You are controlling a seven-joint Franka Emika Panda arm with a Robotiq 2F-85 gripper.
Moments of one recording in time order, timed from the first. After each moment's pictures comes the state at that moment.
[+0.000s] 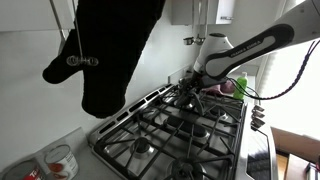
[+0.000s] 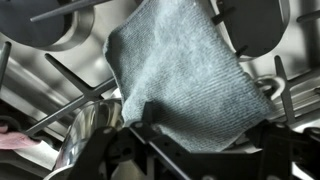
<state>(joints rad) -0.06 0.08 0.01 -2.09 -0.06 2.53 0.33</state>
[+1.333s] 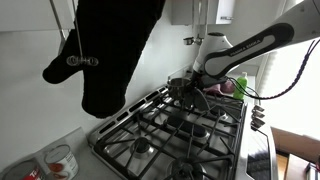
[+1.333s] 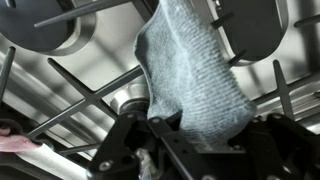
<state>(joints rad) -0.03 0.08 -0.01 -2.08 -0.06 2.50 0.34</state>
